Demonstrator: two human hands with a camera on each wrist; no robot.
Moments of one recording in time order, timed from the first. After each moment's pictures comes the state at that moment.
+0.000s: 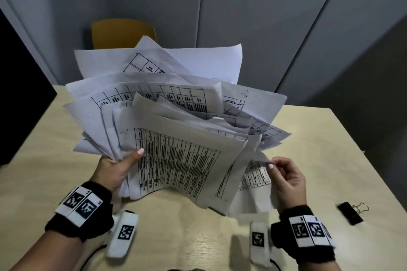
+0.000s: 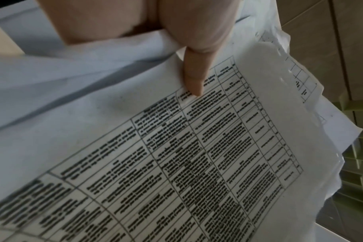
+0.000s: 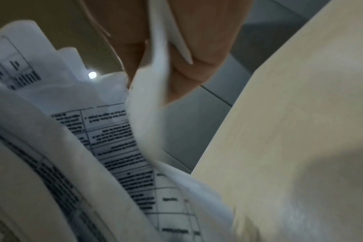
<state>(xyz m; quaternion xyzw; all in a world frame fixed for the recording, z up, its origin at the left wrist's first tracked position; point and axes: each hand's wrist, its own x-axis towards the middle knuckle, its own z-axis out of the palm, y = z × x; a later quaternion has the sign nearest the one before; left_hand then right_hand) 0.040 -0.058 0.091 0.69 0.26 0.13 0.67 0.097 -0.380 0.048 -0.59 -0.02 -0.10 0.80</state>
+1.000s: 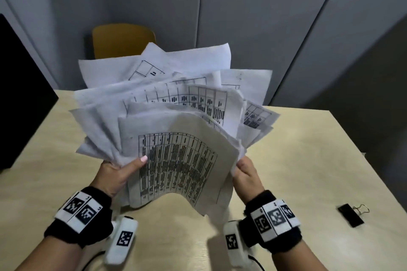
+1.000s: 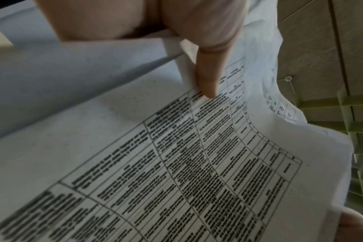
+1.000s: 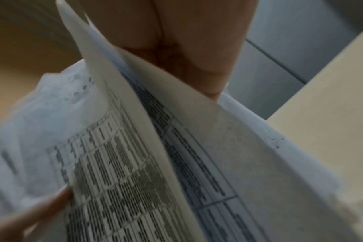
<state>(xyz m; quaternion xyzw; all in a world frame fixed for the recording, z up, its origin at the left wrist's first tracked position) 0.039 -0.044 0.071 0.70 0.21 0.08 0.68 0.093 -0.300 0.078 -0.70 -0.17 0.05 0.70</state>
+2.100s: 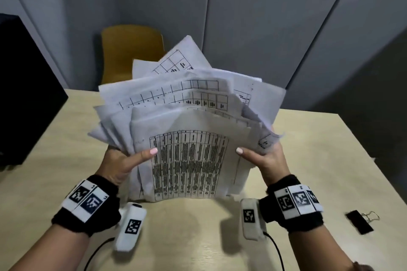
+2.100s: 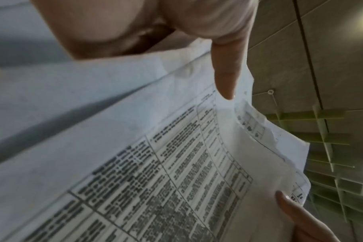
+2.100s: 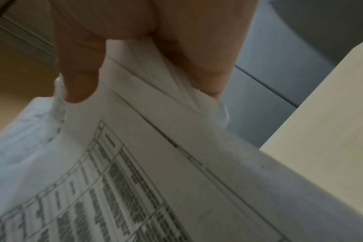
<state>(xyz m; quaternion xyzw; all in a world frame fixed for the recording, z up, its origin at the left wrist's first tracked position) 0.051 -0.041 0.094 0.68 0.09 0.15 0.71 0.133 -0.331 0.105 -0.66 -0.17 0.02 0.73</state>
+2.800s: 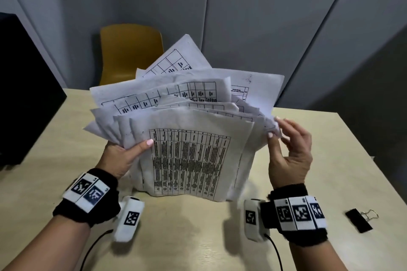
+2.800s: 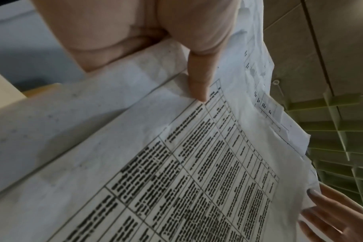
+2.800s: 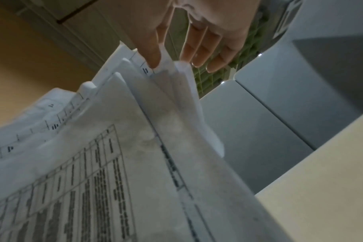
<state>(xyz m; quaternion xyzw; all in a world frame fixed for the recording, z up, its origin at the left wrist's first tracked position) 0.062 -0.037 0.092 0.69 0.17 0.16 0.69 0.117 -0.337 0.105 -0.72 -0.09 -0.36 0.58</state>
